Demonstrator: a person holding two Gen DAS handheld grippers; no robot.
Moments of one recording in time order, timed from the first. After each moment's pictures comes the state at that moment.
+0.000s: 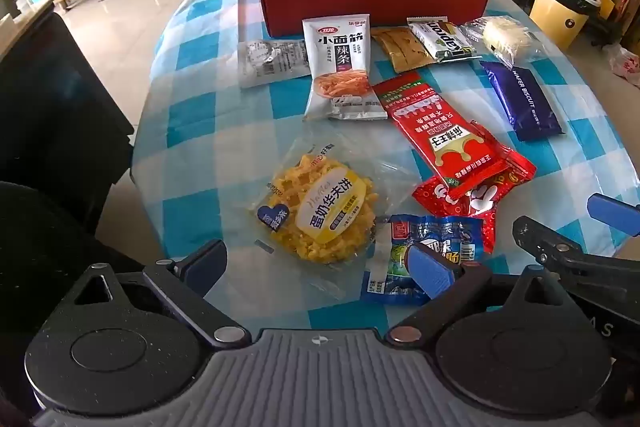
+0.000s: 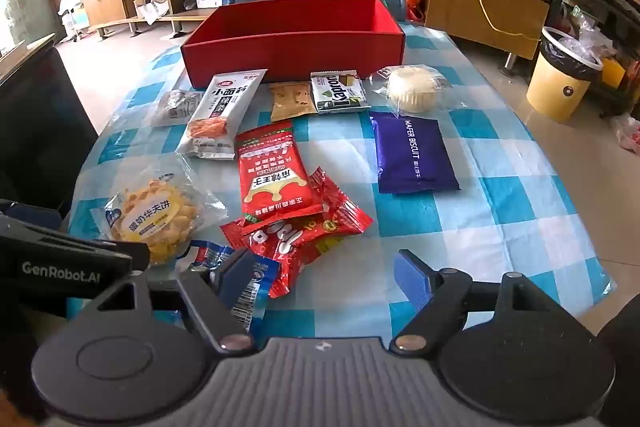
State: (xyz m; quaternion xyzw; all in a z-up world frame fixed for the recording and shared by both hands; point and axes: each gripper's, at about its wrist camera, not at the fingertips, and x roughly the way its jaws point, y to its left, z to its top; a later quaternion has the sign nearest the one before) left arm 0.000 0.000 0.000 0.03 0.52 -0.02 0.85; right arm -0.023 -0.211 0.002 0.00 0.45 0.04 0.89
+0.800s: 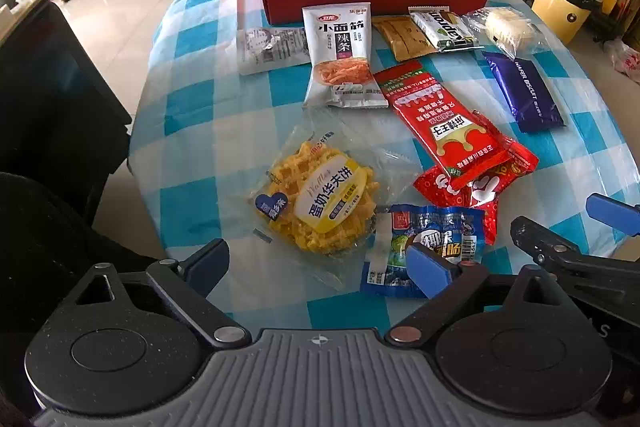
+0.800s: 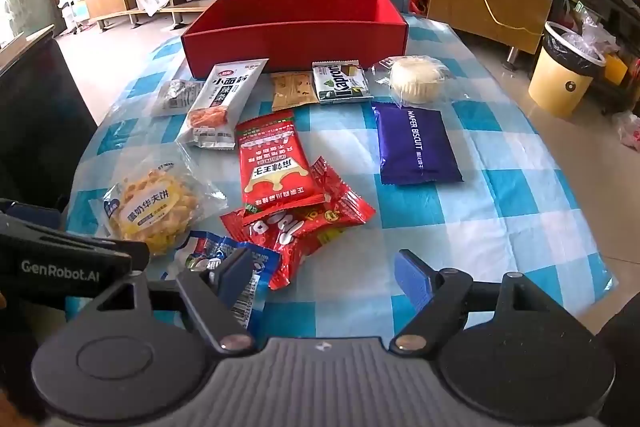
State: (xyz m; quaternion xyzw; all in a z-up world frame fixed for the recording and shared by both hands) left arm 0.000 0.000 -0.006 0.03 0.53 -0.02 0.84; right arm -0.022 -0.209 -0.003 -0.01 0.46 0.04 0.89
